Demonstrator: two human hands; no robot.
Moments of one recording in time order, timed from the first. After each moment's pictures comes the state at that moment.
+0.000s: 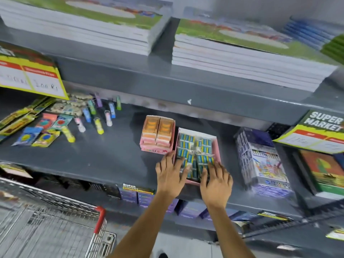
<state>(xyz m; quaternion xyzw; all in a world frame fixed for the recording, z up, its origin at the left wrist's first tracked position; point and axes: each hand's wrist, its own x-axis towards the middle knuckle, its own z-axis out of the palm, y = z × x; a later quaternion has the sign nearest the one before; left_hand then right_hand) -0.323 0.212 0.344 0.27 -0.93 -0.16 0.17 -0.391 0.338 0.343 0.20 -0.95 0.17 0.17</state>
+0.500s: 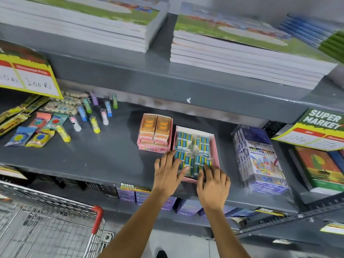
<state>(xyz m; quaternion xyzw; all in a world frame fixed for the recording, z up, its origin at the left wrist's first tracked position) -0.321 0.203 0.344 0.21 -0.95 -0.17 0.17 -0.376 0.341 0.345 0.19 -0.96 0.14 0.16</state>
